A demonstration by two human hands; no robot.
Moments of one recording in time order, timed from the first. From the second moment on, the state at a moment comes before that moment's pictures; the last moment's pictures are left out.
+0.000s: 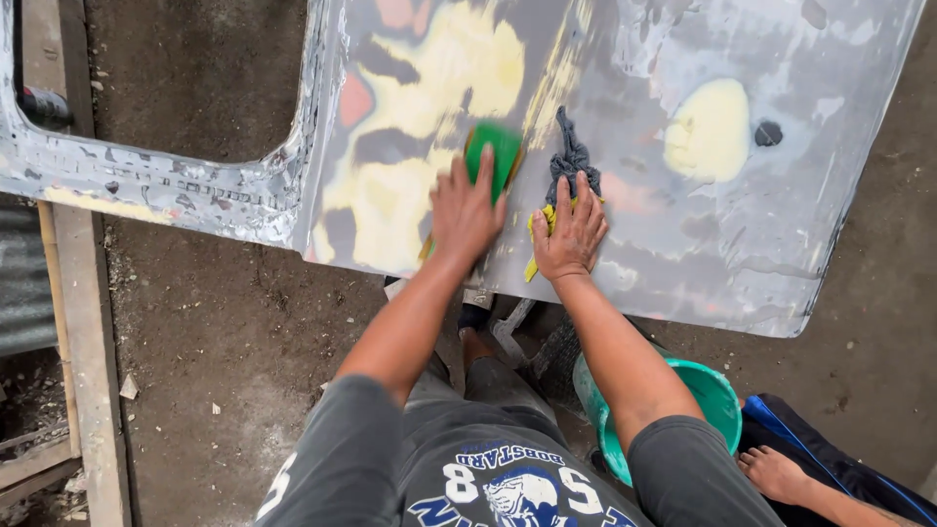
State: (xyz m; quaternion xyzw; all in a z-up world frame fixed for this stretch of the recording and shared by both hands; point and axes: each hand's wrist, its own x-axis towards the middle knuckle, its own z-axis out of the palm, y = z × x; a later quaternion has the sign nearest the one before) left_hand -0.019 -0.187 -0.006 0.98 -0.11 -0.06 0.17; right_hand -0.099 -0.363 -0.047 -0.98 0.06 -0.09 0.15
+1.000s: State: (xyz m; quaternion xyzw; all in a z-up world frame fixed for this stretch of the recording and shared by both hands) left_hand -0.099 -0.154 0.007 0.98 -0.10 -0.10 0.16; right_hand -0.095 -0.364 -0.039 -0.98 0.07 -0.08 0.16
